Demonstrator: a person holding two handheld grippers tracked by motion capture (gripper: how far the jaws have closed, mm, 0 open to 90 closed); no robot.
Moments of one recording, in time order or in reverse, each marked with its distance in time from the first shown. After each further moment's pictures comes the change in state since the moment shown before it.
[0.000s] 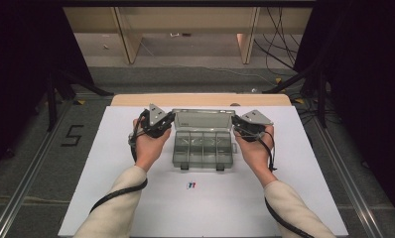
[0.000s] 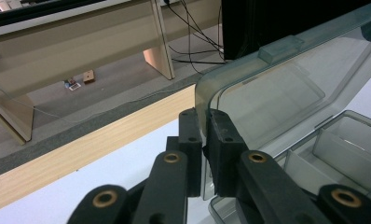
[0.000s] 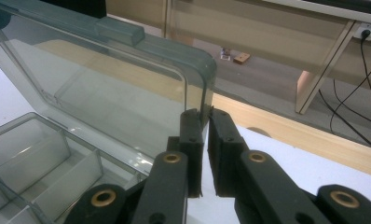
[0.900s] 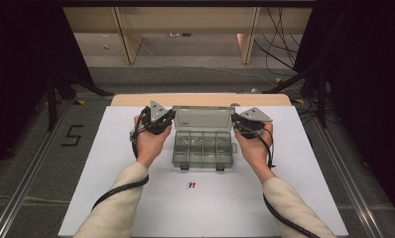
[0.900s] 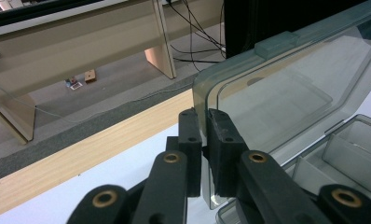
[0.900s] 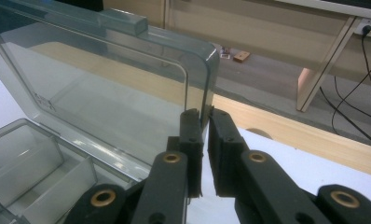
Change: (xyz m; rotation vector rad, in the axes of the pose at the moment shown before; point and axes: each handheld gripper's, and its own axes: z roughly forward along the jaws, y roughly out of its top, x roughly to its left) left arm 0.004 0.004 0.008 0.006 0.006 0.005; right arm -0.003 0.001 0.010 0.004 -0.003 0.020
